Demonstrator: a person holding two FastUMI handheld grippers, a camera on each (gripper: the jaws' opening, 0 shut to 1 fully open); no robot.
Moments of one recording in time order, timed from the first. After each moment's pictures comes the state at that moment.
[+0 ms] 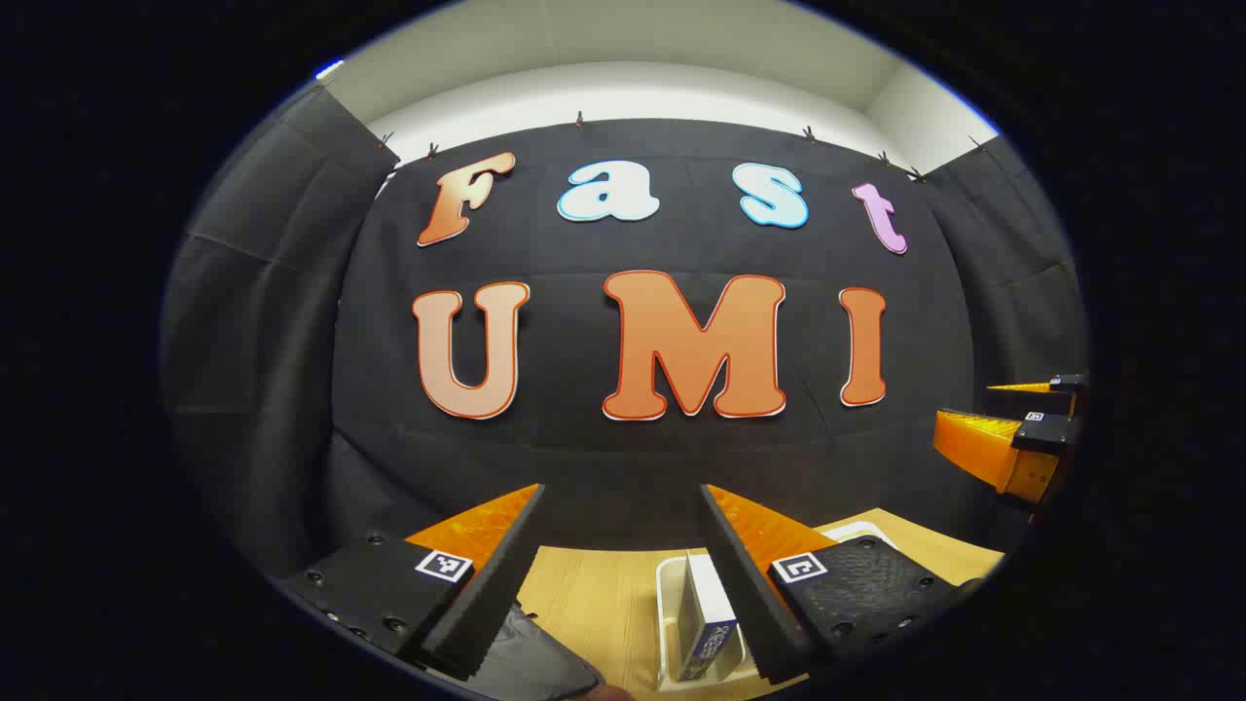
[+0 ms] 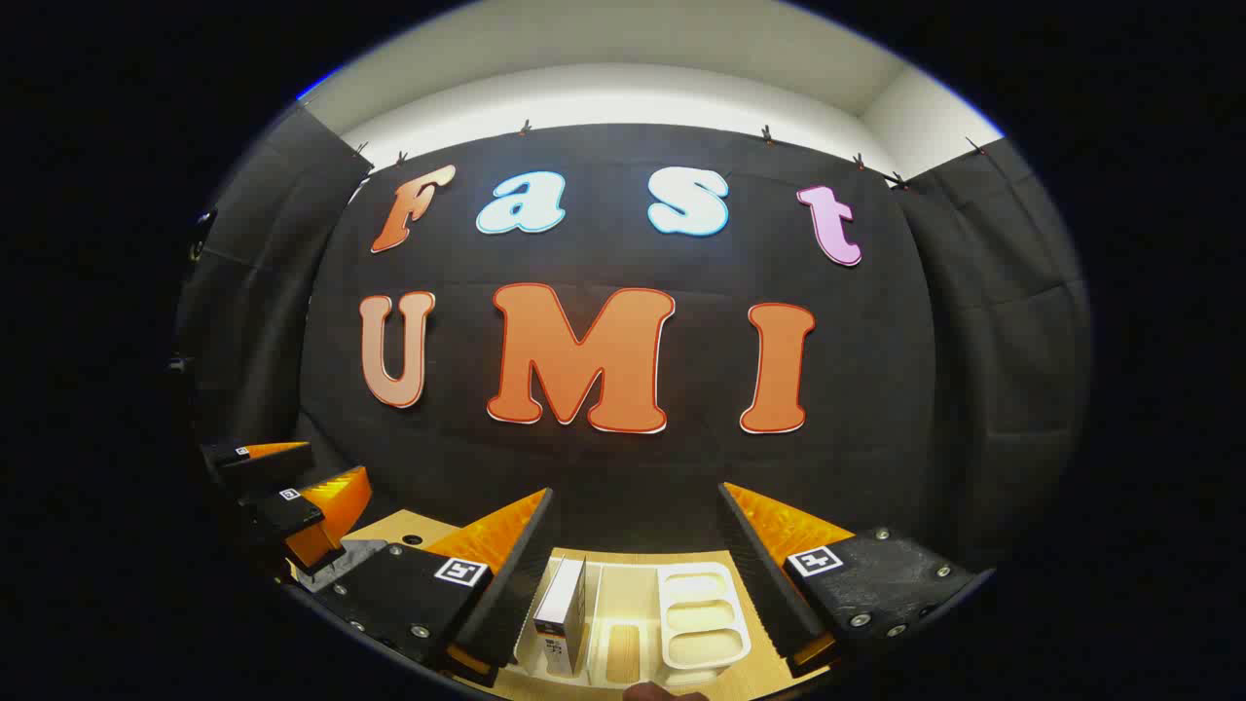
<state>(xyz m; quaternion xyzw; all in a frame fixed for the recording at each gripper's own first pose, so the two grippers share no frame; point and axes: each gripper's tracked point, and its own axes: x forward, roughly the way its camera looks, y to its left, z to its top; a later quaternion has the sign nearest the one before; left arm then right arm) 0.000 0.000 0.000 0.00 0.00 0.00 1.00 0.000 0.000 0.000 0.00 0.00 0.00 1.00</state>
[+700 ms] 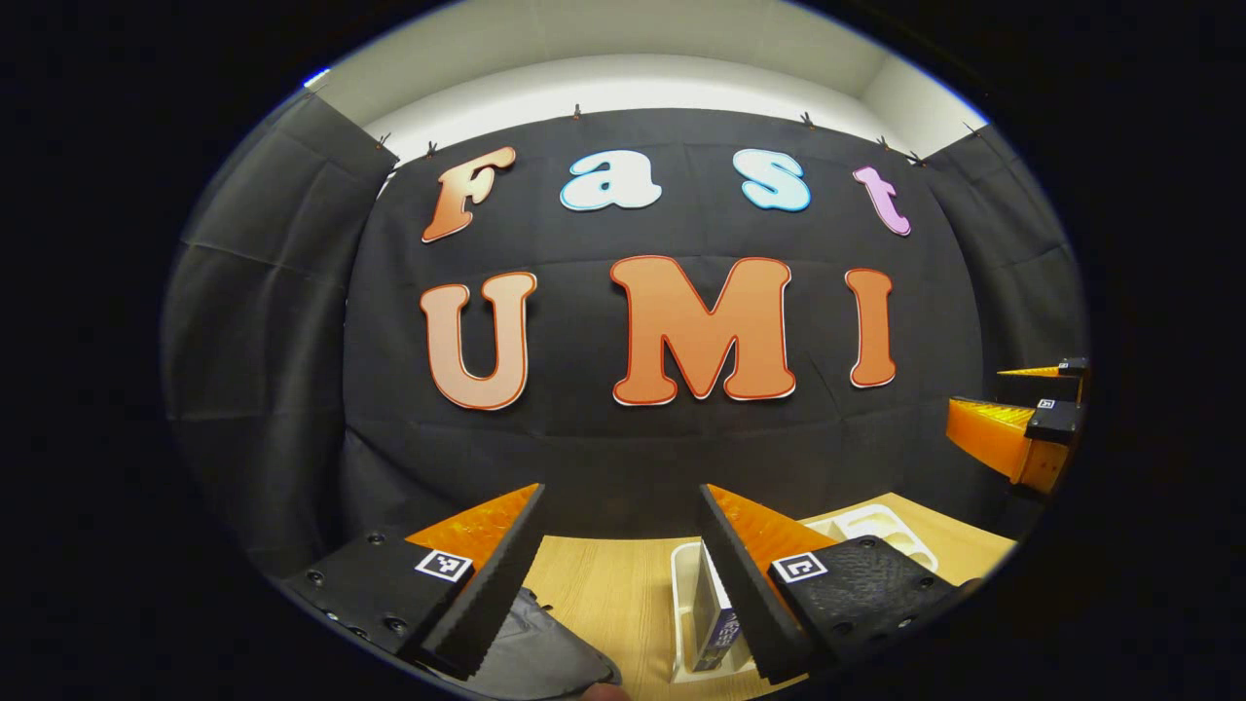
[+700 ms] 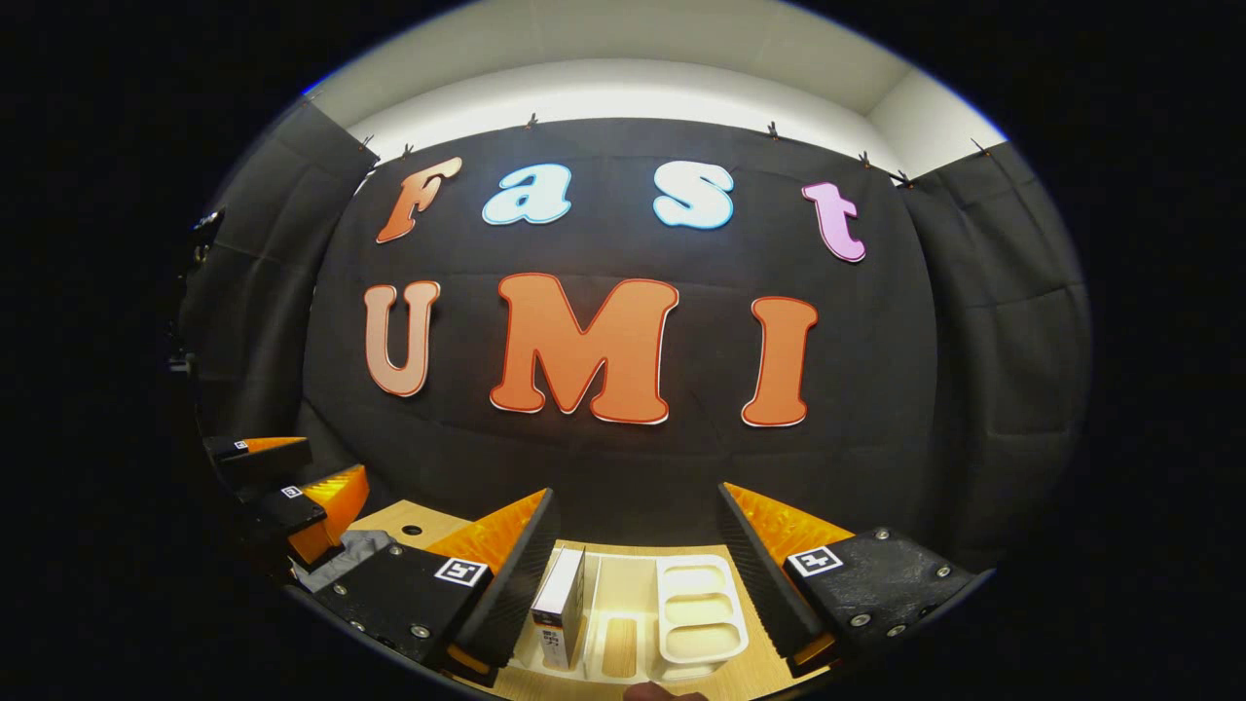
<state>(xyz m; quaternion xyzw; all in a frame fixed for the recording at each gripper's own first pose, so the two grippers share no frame) -0.004 0.006 -0.013 0.02 0.02 0.01 1.00 -0.004 -0.002 -0.009 -0.01 0.01 0.00 1.00</state>
